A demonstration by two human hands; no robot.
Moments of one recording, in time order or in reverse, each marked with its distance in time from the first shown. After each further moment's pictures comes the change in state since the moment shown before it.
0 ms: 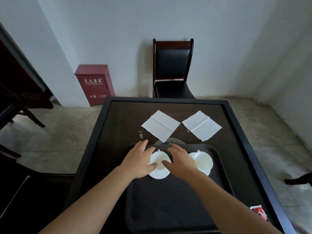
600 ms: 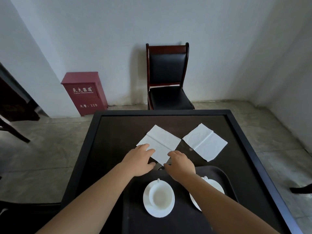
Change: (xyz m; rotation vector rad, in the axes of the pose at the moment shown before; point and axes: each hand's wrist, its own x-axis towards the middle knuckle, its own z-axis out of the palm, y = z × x) left_hand 0.148 -0.050 -0.011 0.107 -0.067 0.097; right_hand 0.131 0.022 0.006 -0.048 0.048 0.127
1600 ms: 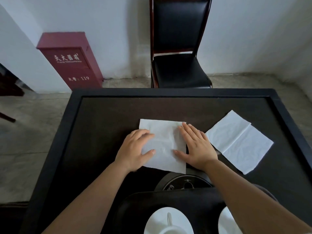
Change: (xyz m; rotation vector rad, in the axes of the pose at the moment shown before) left_hand 0.127 -0.098 0.113 -0.411 0.335 0.059; right_hand 0.170 0.095 0.085 -0.177 0.018 -0.285
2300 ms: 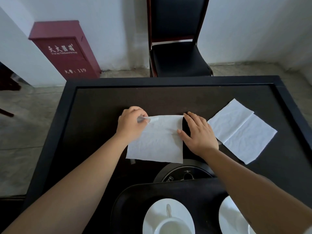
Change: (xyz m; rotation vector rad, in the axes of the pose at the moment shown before) left_hand 0.057 -0.012 -0.003 -0.054 0.096 -0.279; right_hand 0.007 0.000 0.002 0.099 0.127 0.183
